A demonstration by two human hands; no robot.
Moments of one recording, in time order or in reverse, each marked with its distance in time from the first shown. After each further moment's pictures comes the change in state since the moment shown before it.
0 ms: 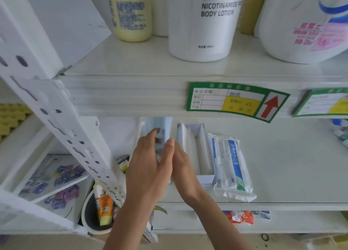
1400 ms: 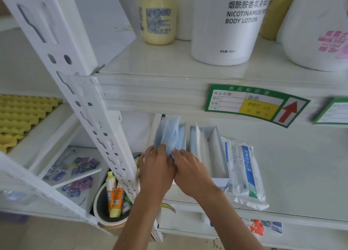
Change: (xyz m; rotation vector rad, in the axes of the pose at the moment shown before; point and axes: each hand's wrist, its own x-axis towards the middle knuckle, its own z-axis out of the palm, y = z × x) left_hand 0.014 -0.068 0.042 0.459 -0.011 -0.030; right_hand 0.017 0.019 -0.007 -1.199 -0.116 -0.209
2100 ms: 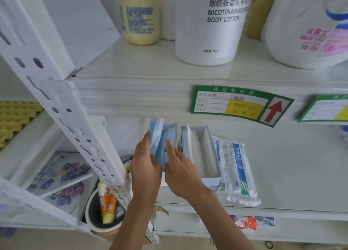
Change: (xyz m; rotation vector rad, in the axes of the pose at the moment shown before) left_hand 0.006 0.000 0.005 -0.430 0.300 -0.003; right_hand 0.003 -0.002 0.000 0.089 -0.031 0.114
